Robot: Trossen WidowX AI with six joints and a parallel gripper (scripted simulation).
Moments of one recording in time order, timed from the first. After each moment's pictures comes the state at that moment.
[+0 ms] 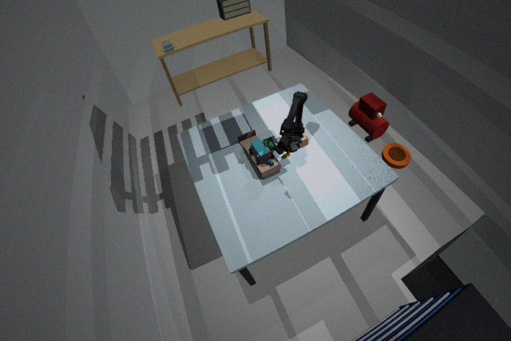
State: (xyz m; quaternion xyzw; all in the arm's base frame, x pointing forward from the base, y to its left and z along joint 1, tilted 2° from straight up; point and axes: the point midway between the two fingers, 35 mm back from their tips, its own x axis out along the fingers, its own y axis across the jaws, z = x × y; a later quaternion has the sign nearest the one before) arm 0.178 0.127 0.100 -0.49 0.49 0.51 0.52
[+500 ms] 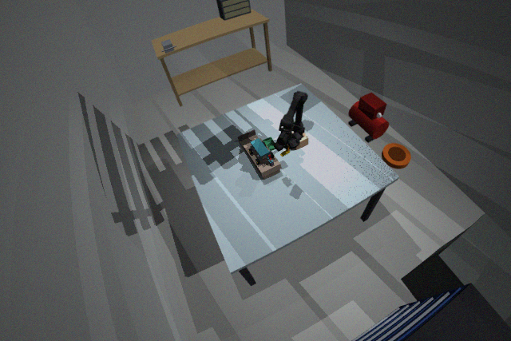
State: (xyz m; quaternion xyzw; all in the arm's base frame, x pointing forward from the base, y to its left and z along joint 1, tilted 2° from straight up) arm 0.181 0.126 0.137 -0.49 0.49 0.50 0.52
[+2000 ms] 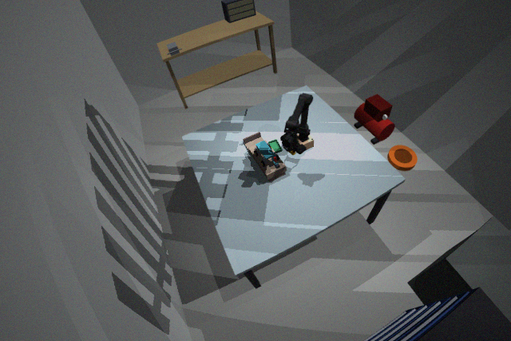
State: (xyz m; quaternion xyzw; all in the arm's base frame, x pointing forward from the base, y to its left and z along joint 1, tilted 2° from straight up) arm 0.182 0.126 0.139 -0.04 0.70 0.08 0.71
